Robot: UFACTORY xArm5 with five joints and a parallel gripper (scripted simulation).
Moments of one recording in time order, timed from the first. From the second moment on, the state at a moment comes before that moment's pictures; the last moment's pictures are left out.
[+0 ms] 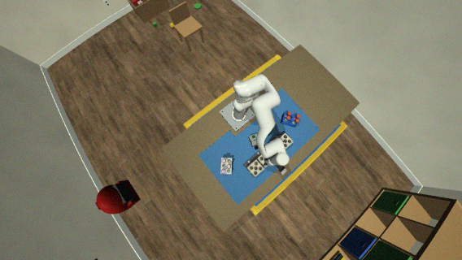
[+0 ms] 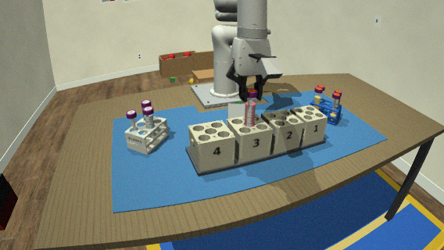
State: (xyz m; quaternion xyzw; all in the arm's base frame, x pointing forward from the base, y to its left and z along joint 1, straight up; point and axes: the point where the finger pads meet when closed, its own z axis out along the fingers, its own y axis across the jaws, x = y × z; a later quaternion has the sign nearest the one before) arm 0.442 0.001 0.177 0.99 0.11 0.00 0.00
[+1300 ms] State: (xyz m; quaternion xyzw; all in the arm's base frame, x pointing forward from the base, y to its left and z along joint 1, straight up) arm 0.442 0.001 0.142 0.99 0.11 0.00 0.00
